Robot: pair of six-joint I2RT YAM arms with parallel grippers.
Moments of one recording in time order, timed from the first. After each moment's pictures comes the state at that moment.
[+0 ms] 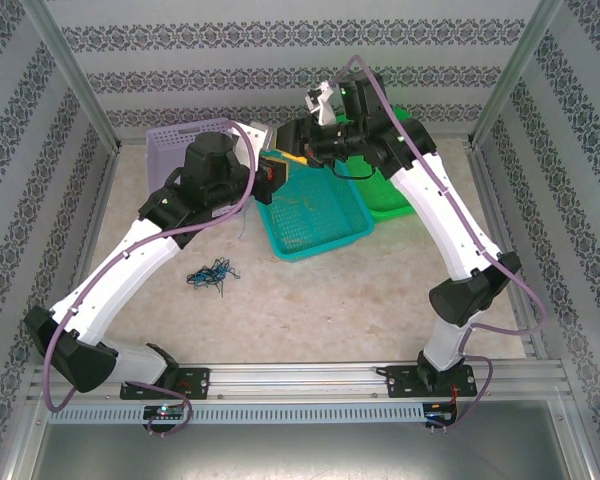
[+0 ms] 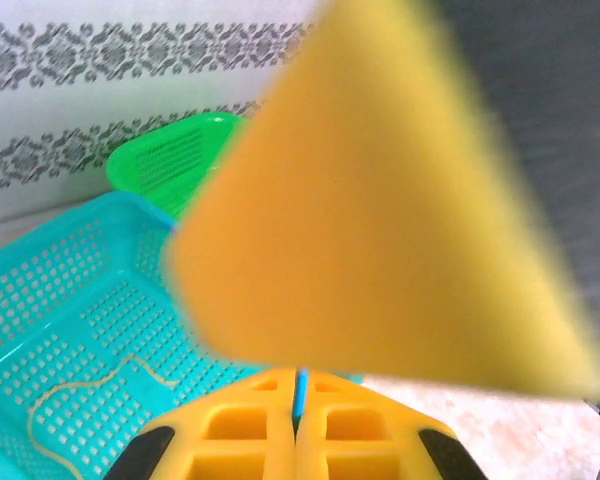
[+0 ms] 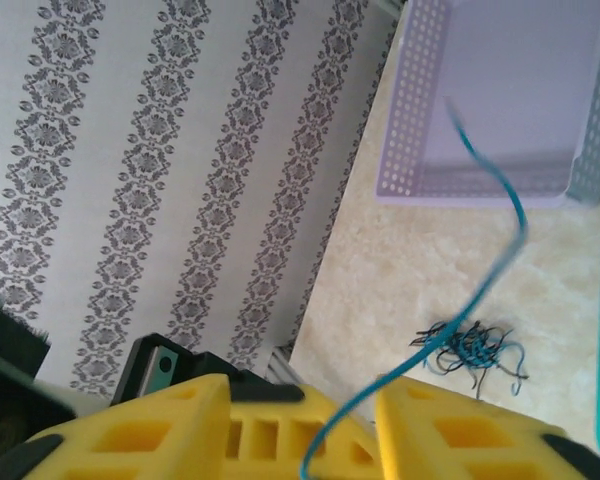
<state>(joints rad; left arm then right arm) -0.55 1.36 1.49 -0.47 0.19 -0.25 0.52 1.78 2.14 -0.89 -0.65 0.78</state>
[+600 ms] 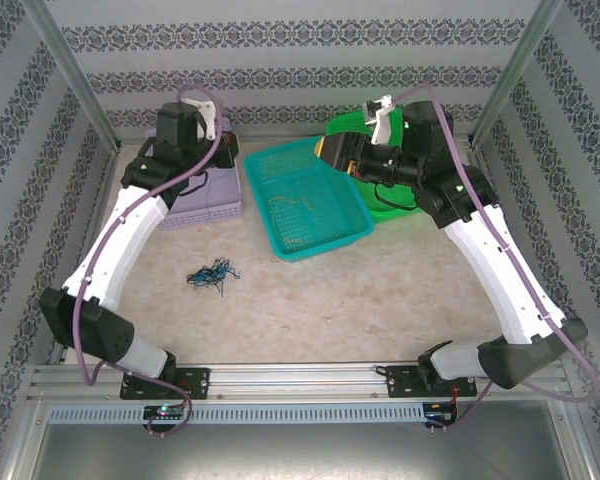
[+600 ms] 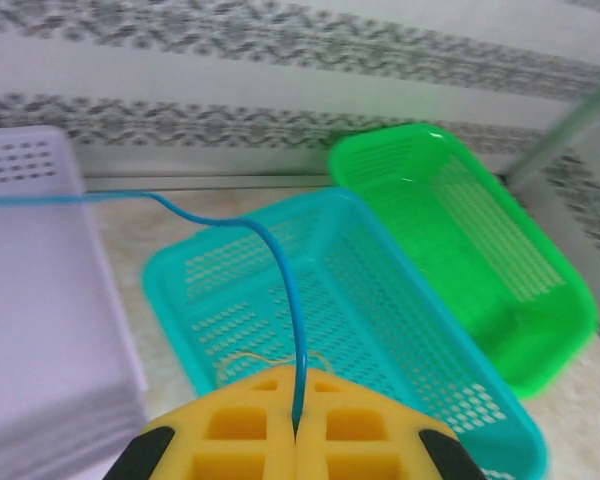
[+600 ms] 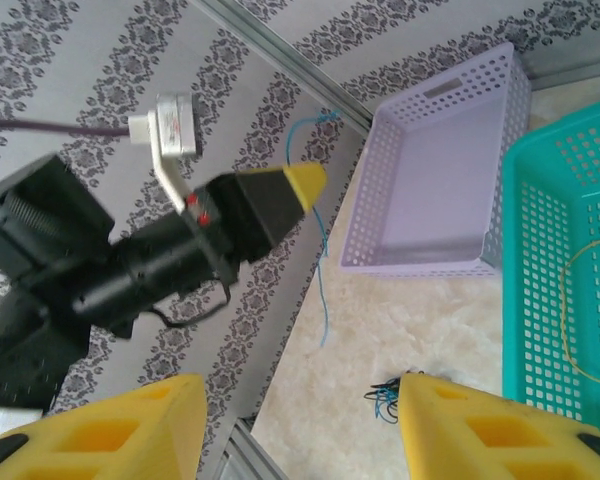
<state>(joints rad) -0.24 1.53 1.63 -0.60 0.14 -0.30 0.45 1.36 1.67 -0.66 -0.53 0.75</state>
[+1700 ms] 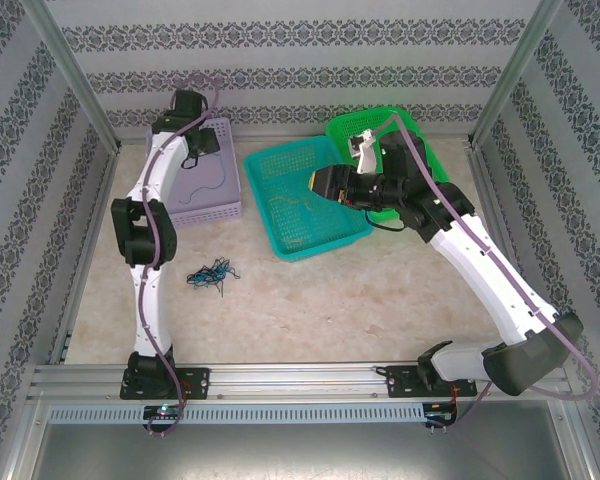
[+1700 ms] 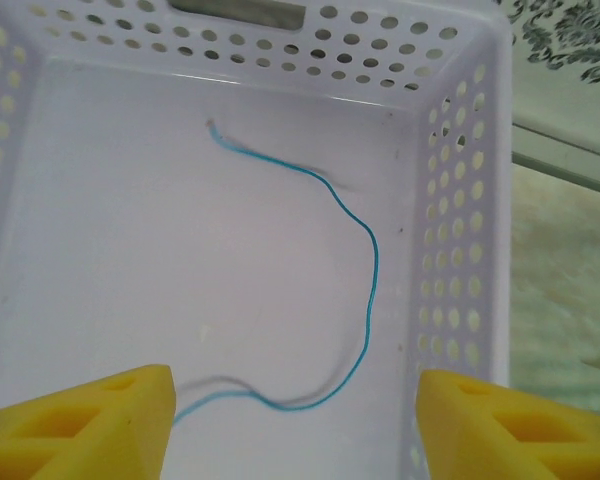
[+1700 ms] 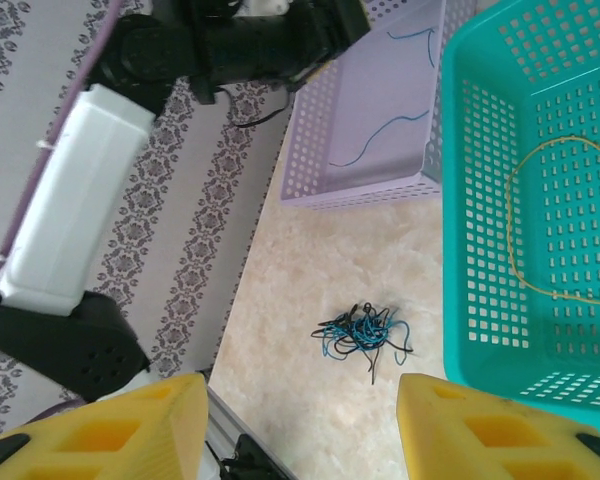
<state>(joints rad) -0.03 2.31 2.30 -0.93 -0.12 -0.41 0.49 1.32 1.44 -0.62 -0.50 0.73</state>
